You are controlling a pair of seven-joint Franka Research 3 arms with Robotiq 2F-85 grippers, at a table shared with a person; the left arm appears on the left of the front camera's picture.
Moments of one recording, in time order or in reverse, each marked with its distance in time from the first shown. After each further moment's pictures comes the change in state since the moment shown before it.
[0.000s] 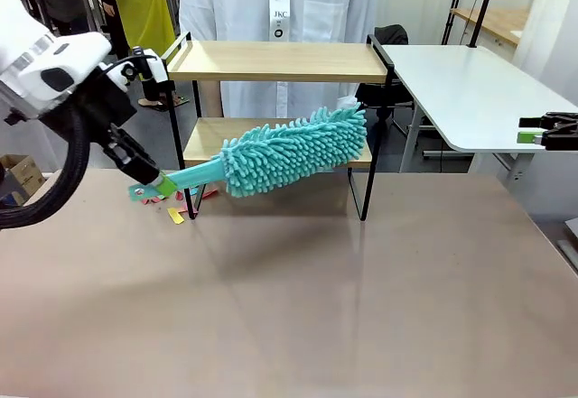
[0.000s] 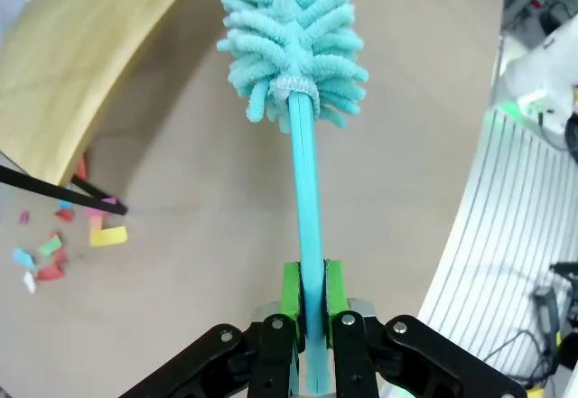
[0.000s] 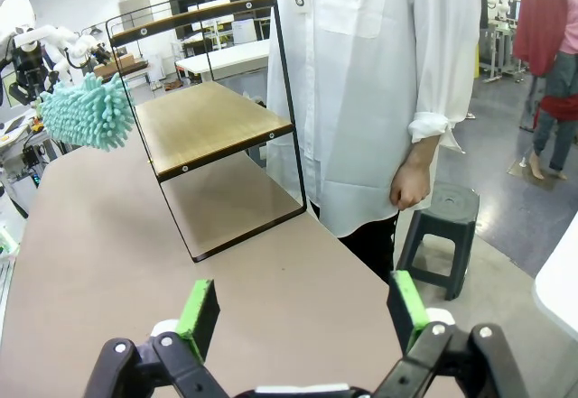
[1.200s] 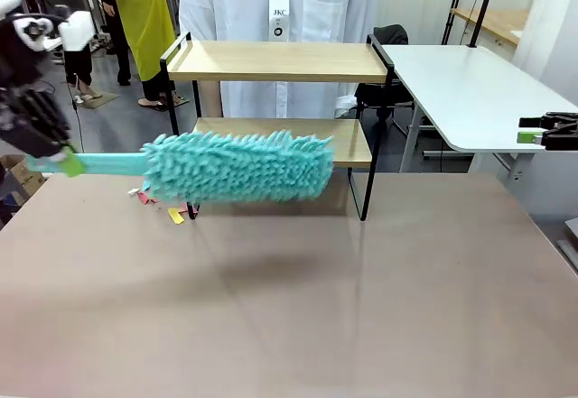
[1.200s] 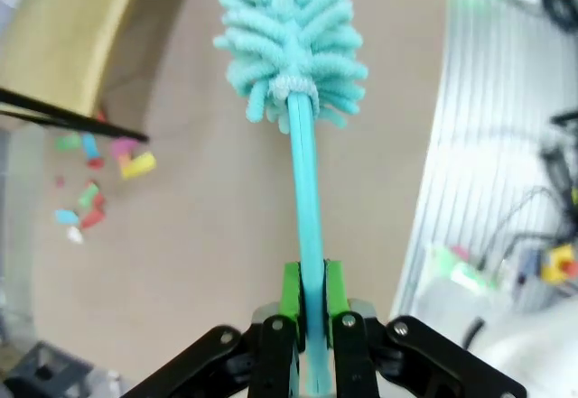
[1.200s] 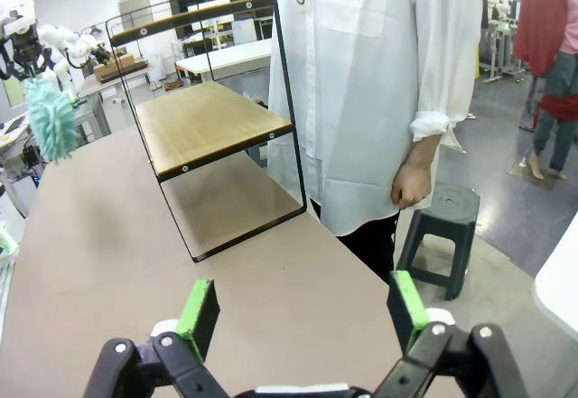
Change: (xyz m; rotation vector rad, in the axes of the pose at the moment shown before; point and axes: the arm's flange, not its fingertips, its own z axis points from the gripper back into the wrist) left arm -0.024 0.014 0.097 -0.035 0.228 -0.234; right arm 0.000 0.000 0.000 0.000 0.000 0.000
